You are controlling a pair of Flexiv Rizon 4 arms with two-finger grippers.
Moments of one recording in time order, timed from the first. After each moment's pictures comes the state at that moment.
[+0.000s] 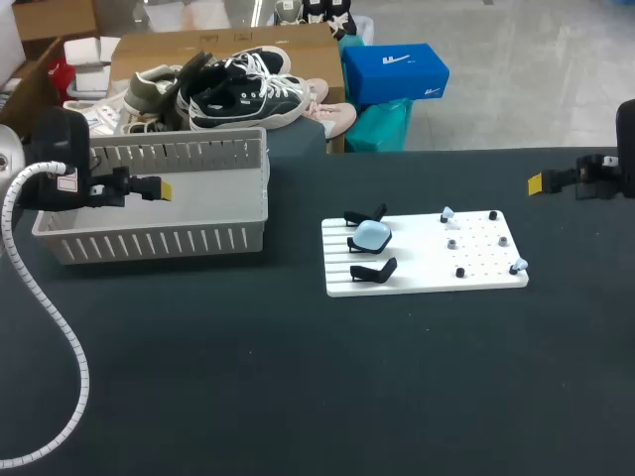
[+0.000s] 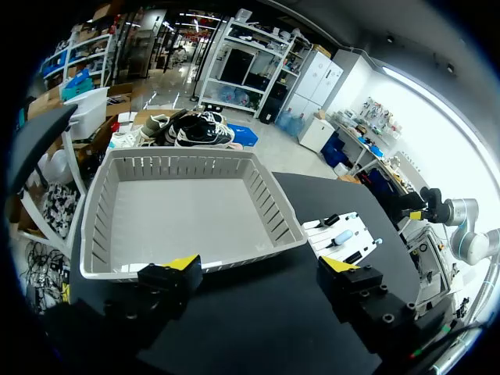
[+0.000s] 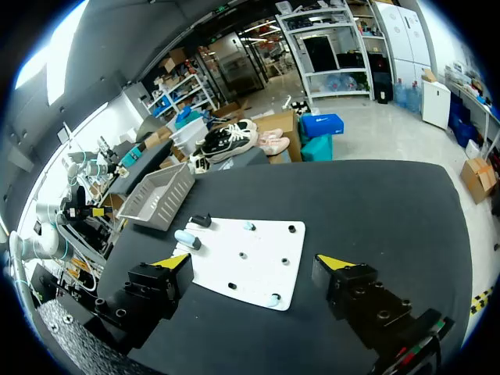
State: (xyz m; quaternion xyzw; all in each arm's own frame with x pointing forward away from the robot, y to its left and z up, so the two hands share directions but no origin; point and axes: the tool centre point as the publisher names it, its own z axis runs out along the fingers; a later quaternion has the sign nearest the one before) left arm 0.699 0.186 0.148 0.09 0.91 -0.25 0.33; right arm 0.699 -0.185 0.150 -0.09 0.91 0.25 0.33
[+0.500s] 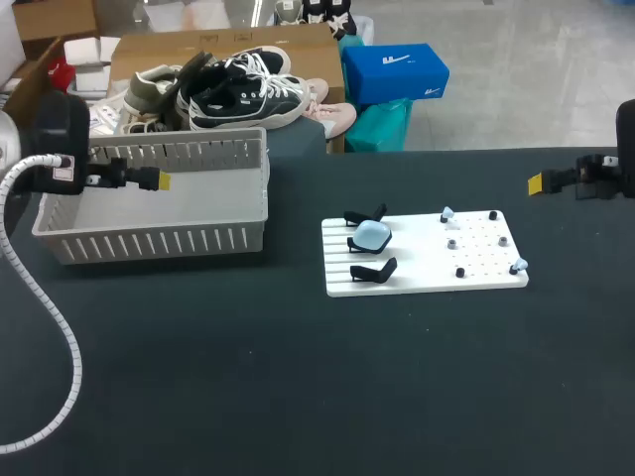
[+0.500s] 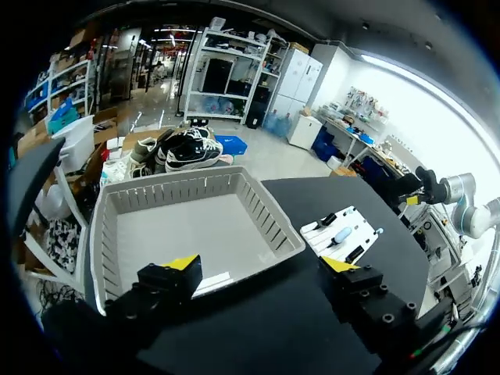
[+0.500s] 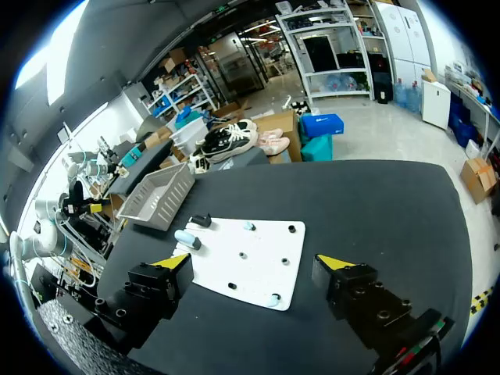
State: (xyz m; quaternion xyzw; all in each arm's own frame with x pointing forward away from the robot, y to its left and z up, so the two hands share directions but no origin) left arm 0.712 0.185 0.169 0.18 0.89 -0.22 0.37; right arm 0.699 -0.186 0.150 -0.09 0.91 0.25 0.33
